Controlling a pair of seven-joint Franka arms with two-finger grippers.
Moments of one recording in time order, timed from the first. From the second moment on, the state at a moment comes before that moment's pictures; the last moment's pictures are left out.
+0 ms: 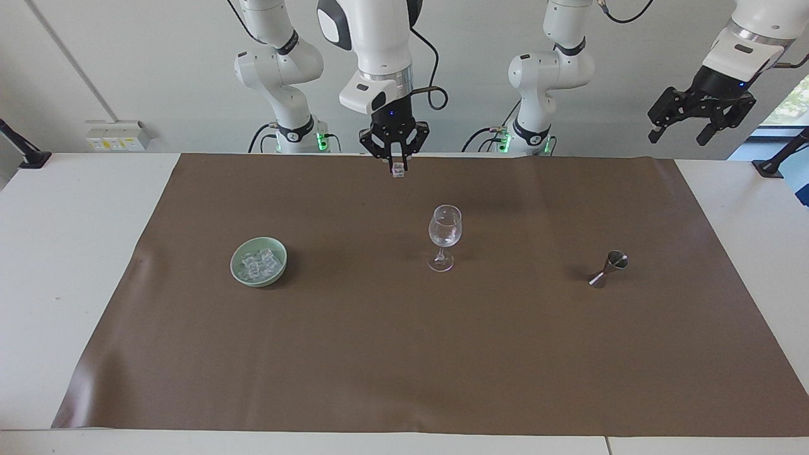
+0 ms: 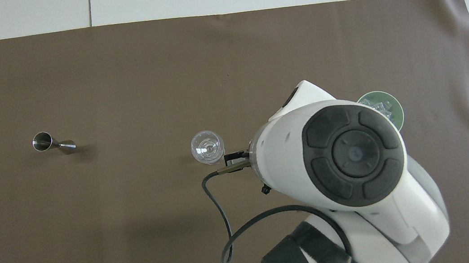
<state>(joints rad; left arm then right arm) 0.02 -0.14 0.04 -1.60 -0.03 1.50 0.16 0.24 0.03 0.40 -1.65 0.04 1.83 0.55</state>
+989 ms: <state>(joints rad) 0.04 -0.14 0.04 -1.60 -0.03 1.50 0.16 0.31 0.22 0.40 -1.63 0.13 2.04 0.56</state>
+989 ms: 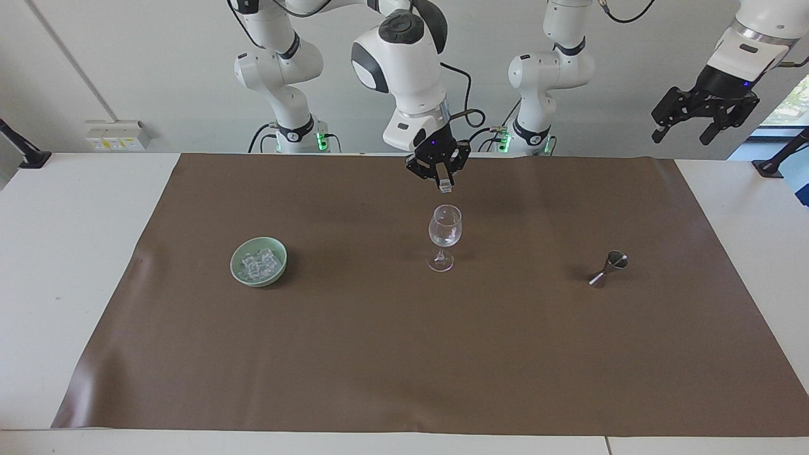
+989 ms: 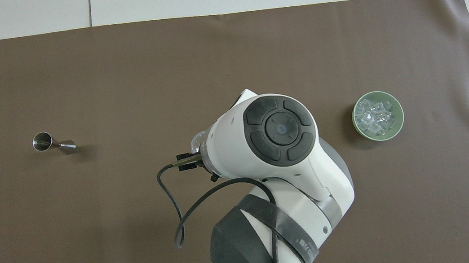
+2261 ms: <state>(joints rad) 0.05 -0.14 0.04 -1.60 -0.03 1.50 0.16 0.31 0.27 0.39 -1.64 0.13 2.09 0.51</state>
